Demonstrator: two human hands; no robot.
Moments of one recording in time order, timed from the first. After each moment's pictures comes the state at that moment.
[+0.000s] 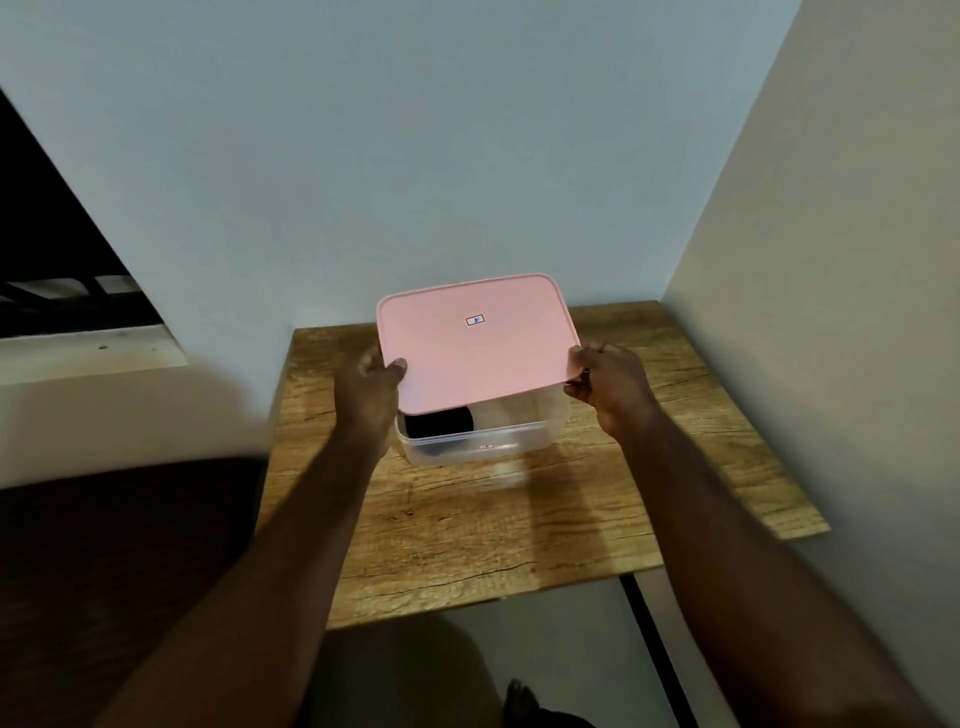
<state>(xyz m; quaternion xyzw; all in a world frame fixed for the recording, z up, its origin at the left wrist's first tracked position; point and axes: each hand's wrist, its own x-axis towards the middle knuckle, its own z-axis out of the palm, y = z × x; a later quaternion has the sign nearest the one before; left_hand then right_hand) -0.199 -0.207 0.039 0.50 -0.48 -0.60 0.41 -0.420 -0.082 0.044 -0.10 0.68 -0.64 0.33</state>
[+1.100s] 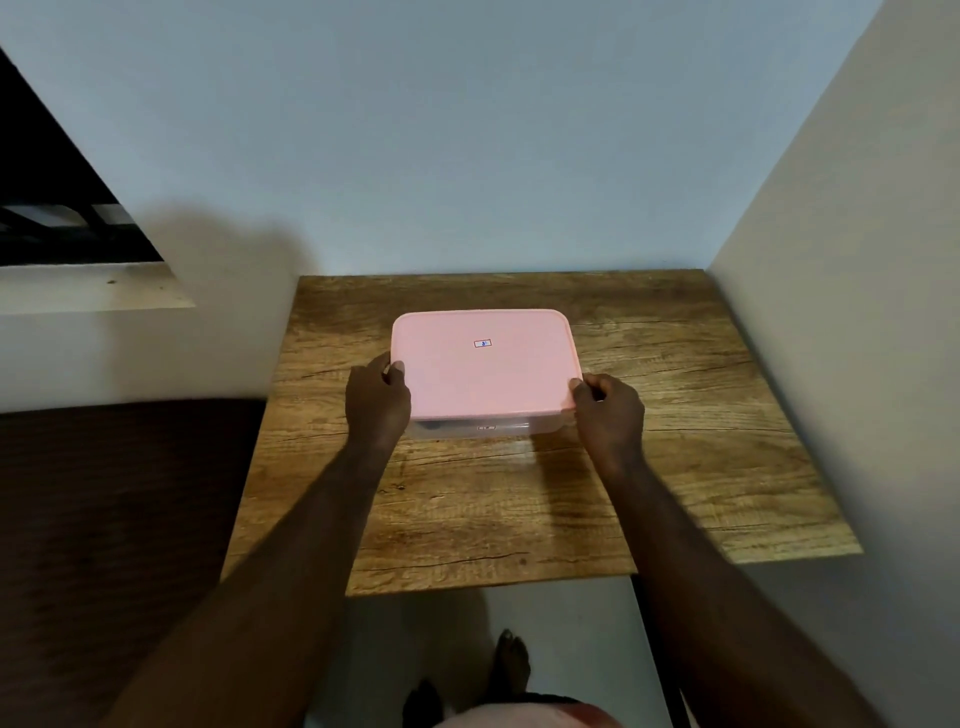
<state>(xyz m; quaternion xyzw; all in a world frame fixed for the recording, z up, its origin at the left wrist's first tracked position) -0.218 -0.217 -0.040 0.61 -0.65 -0.34 0.31 -0.416 -0.076 -0.037 -0.25 0.84 -0.45 0.14</state>
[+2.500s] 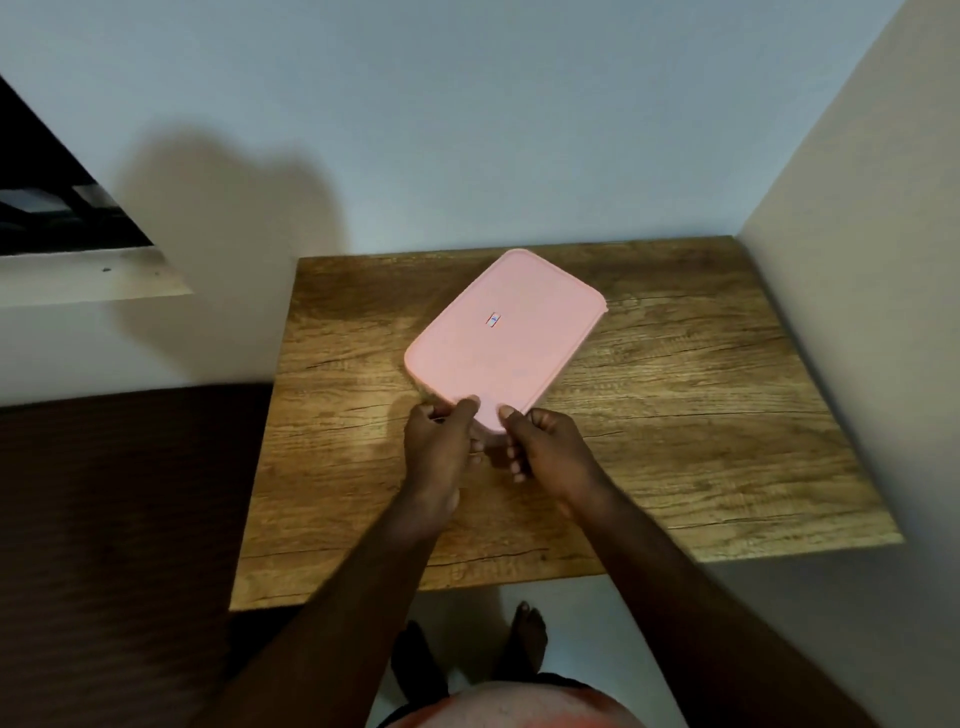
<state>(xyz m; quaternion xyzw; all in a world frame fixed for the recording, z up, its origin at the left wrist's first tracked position) -0.239 -0.153 -0.055 0.58 -0.38 -0.65 0.31 -0.344 -0.078 -0.043 -0.23 0.68 -0.51 0.47</state>
